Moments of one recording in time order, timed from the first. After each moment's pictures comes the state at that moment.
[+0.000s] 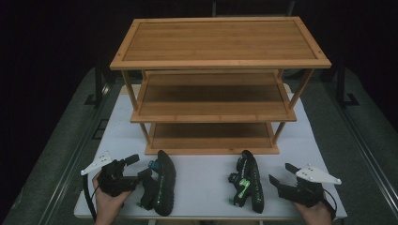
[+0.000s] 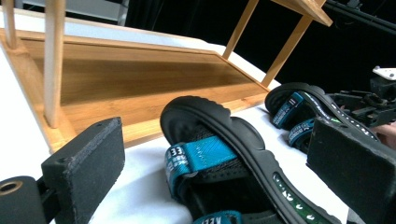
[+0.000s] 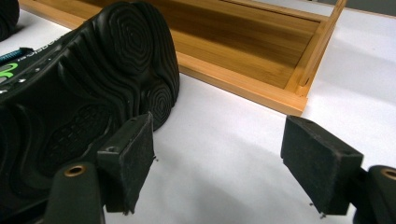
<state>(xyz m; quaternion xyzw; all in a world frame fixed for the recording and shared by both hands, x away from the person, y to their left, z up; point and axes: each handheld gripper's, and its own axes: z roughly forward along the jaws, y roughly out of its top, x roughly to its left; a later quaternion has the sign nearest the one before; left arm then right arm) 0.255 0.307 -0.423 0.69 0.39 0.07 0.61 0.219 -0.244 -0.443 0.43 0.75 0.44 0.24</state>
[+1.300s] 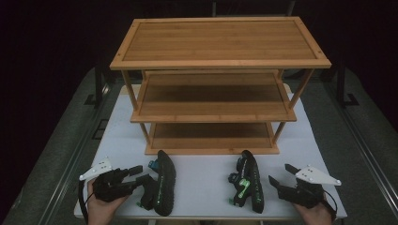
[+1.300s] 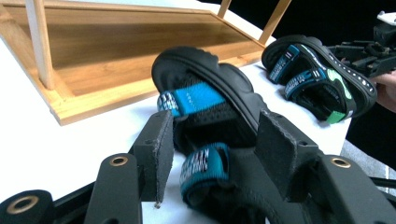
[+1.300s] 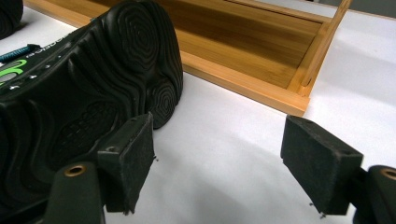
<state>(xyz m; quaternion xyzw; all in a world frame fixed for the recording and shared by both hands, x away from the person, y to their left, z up) 0.236 0.319 -0.423 0.74 0.37 0.06 0.55 0.216 -0.242 -0.442 0.43 0.75 0.44 0.24</state>
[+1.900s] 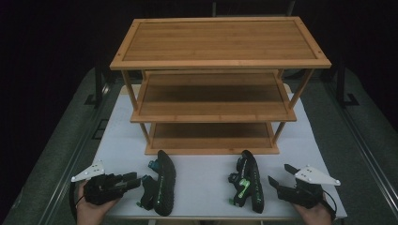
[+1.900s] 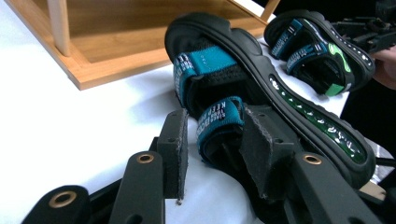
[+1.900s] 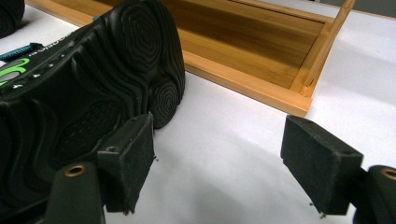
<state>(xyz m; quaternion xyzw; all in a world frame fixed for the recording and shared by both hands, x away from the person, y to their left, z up) 0.234 0.339 -0.427 0.77 0.37 0.04 0.52 0.216 -0.241 -0.442 0.43 0.75 0.43 0.24</state>
